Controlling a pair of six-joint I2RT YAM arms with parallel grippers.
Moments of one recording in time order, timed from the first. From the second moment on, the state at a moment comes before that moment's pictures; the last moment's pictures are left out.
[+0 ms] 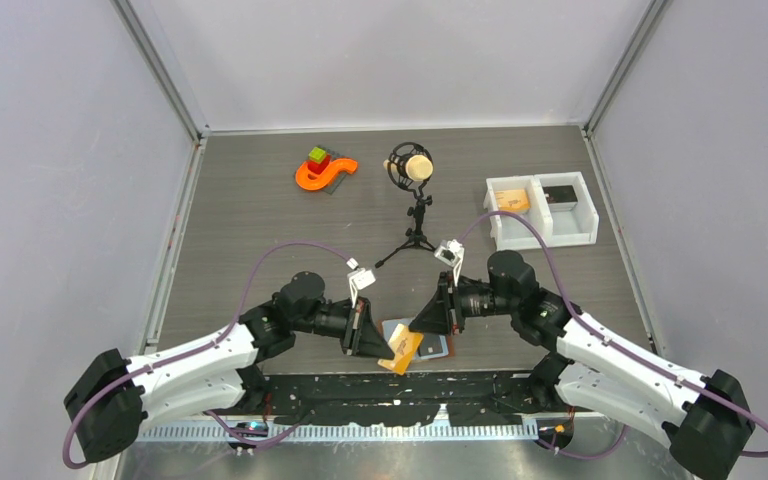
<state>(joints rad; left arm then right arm) -0.89 0.91 0.37 0.21 0.73 -0.78 0.76 0.83 0.49 0.01 -0.73 0.52</state>
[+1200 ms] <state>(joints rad) -0.89 0.64 0.52 -0.36 0.33 -0.55 0.45 0.75 0.75 -0.48 -0.45 0.31</state>
